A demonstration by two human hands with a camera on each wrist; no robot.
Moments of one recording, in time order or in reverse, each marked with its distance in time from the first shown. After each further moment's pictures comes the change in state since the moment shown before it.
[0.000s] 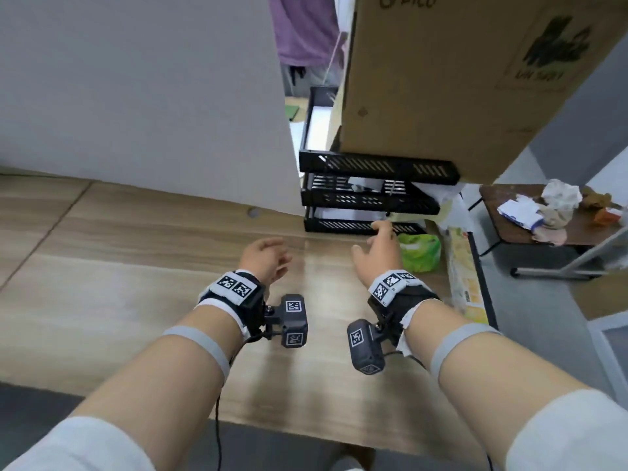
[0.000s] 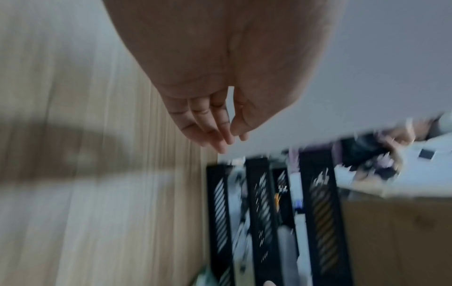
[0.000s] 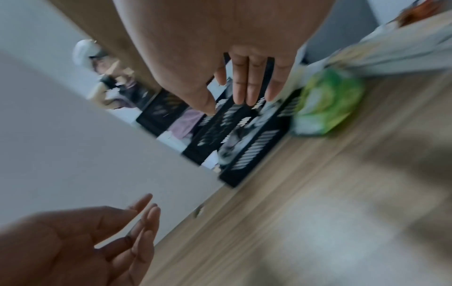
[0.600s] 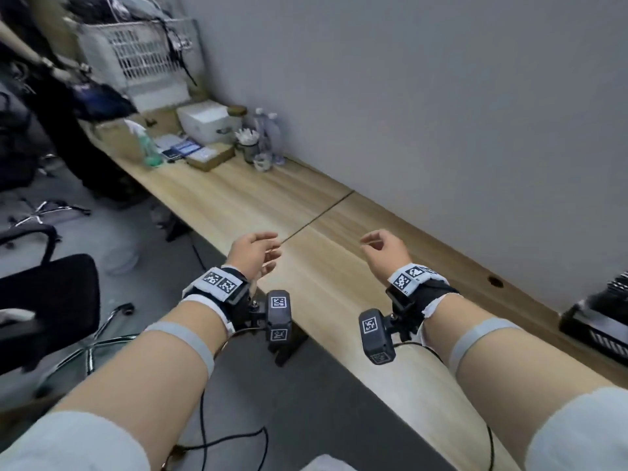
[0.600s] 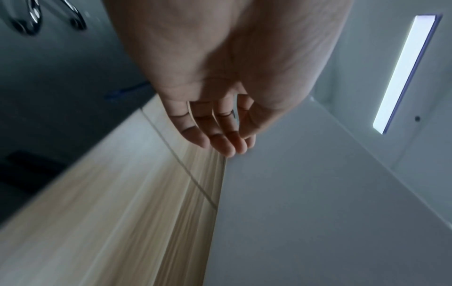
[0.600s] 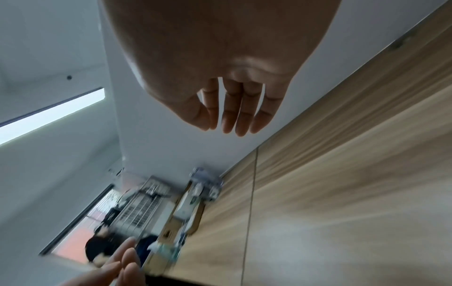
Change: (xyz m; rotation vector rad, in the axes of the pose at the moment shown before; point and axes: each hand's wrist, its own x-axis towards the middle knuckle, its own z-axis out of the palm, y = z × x) left_hand -0.113 0.035 -0.563 -0.327 0.504 0.239; right_hand -0.242 -0.373 0.311 0.089 -0.568 -0.442
